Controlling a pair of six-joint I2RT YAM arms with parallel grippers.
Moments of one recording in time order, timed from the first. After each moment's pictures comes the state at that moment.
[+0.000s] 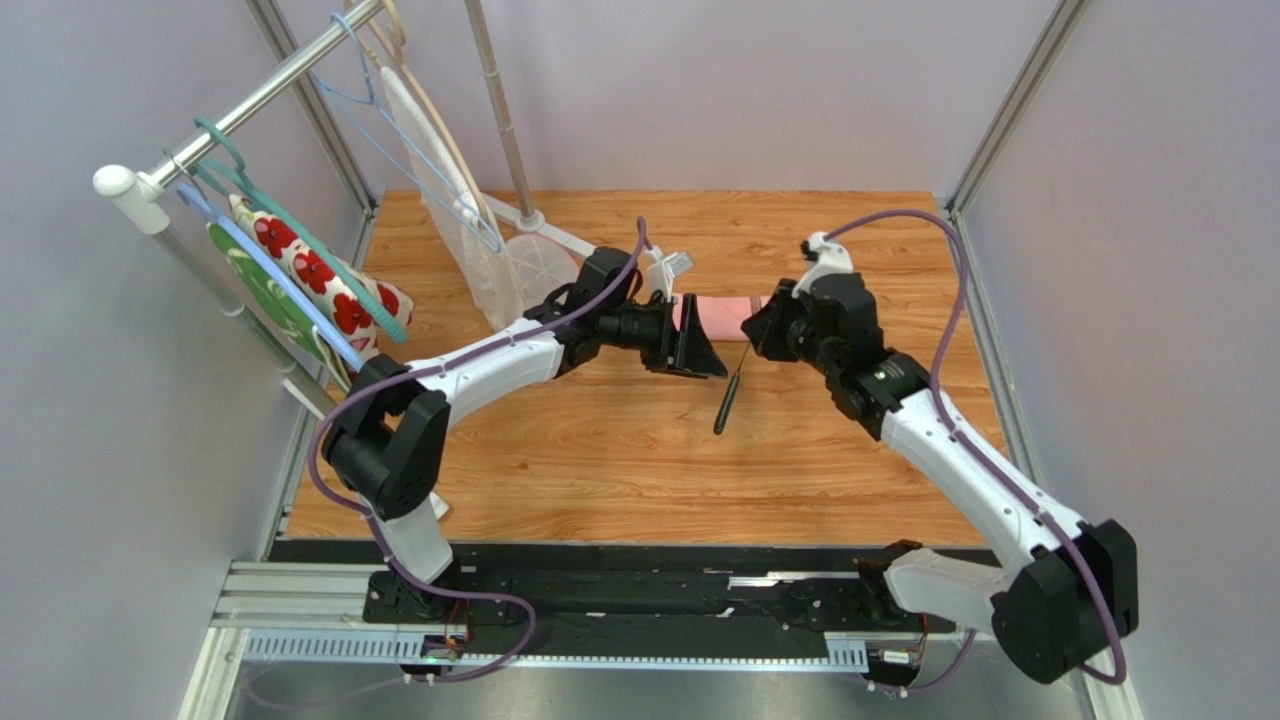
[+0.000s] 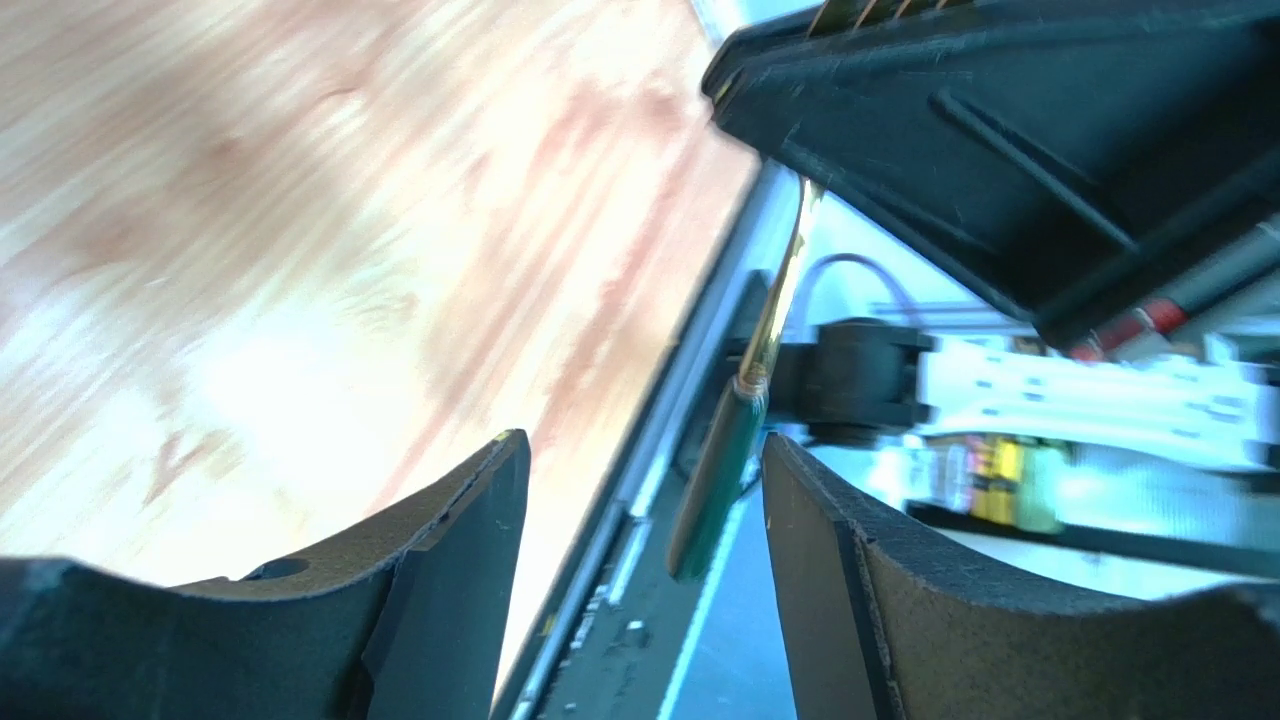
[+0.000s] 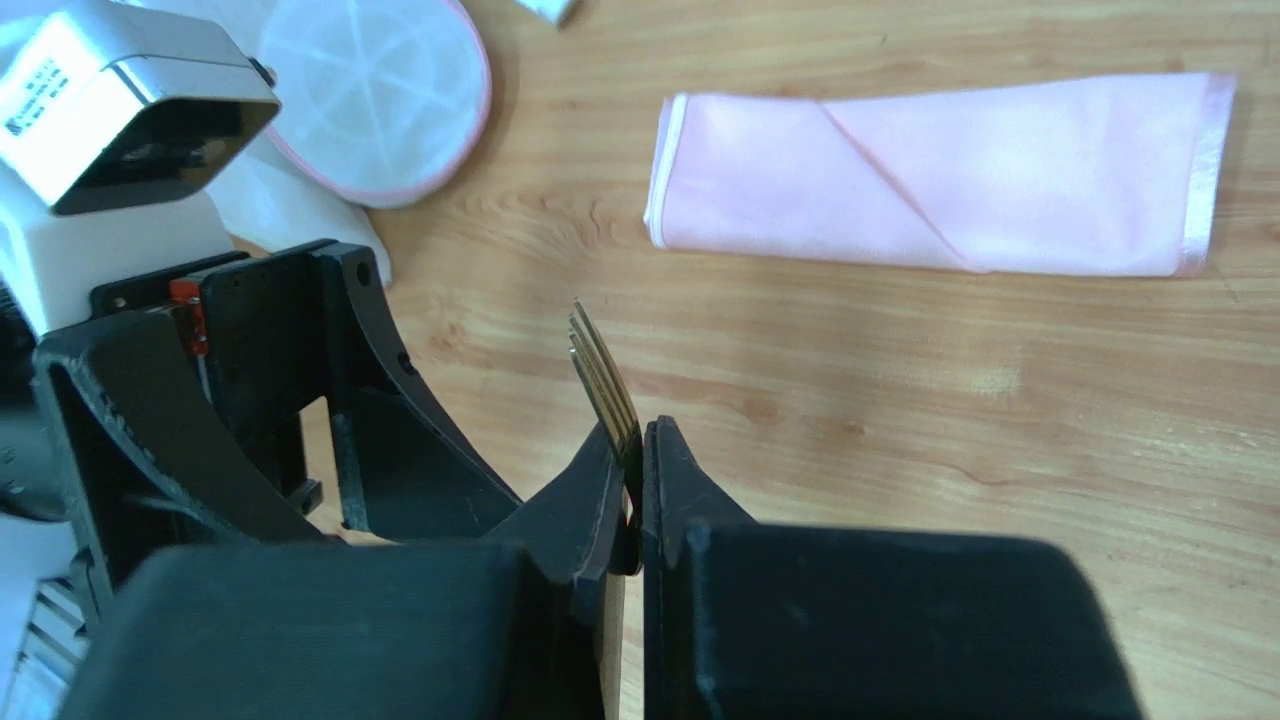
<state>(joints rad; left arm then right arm) -0.68 1.73 1.22 -0.03 0.75 -0.67 0.47 1.16 0.93 -0.22 0.00 0.51</state>
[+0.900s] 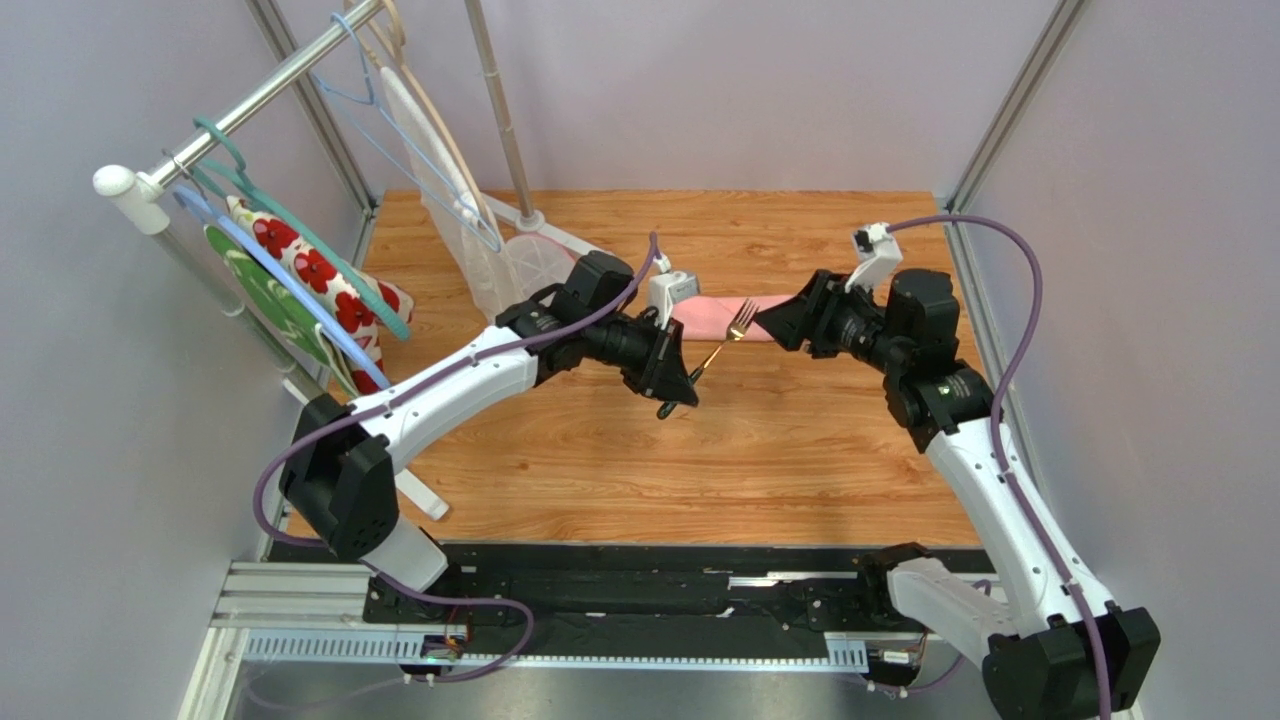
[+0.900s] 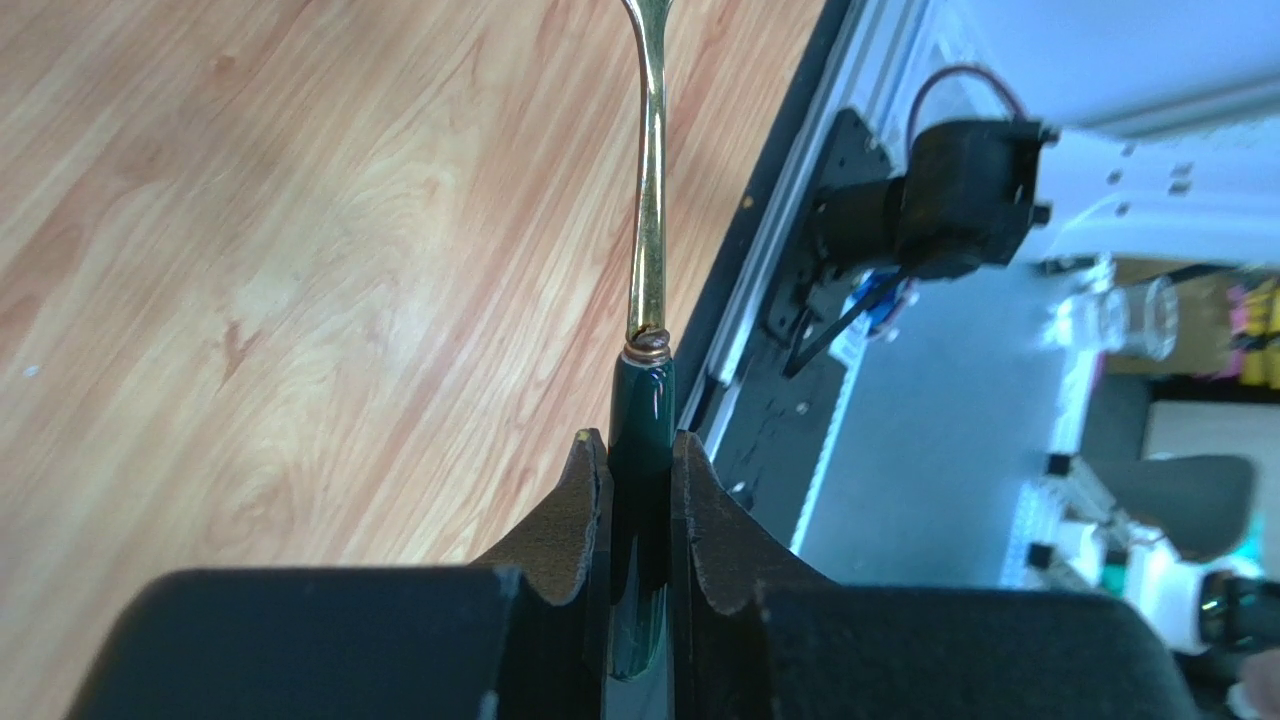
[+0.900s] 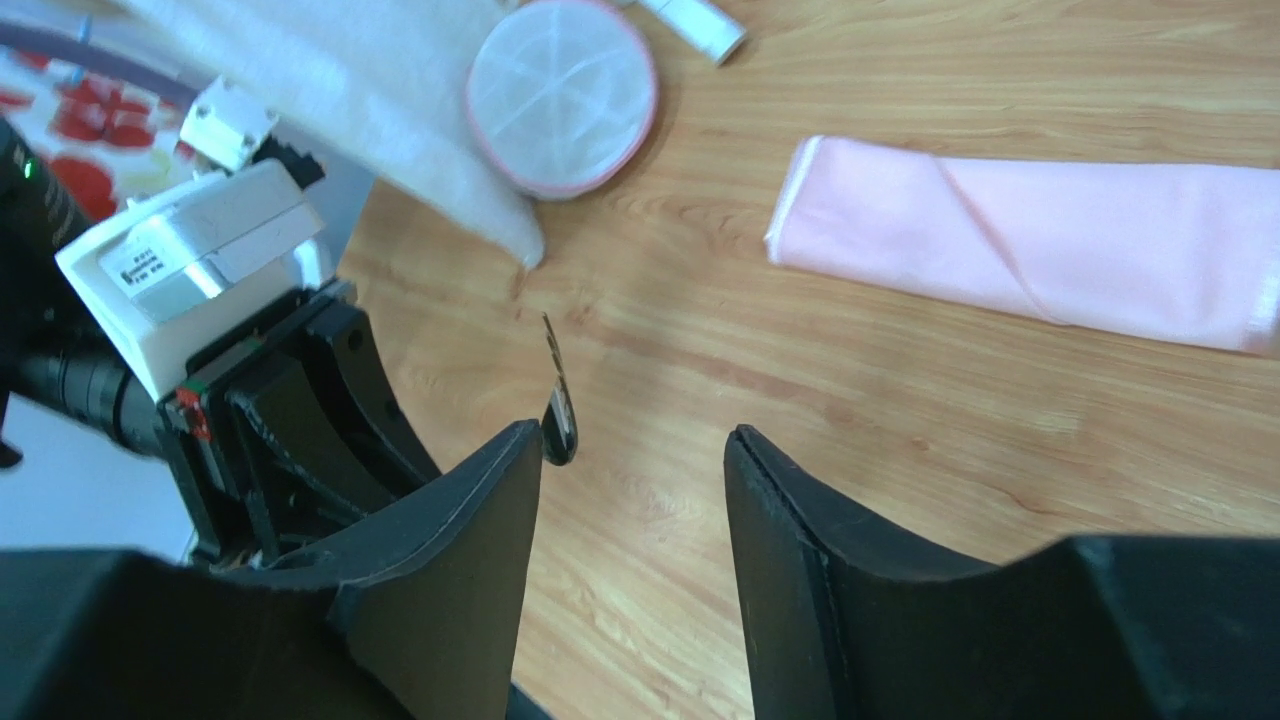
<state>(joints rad) -0.72 1.57 1.26 -0.37 0.71 -0.31 0.24 0.97 0.92 -0.25 -0.38 0.50</state>
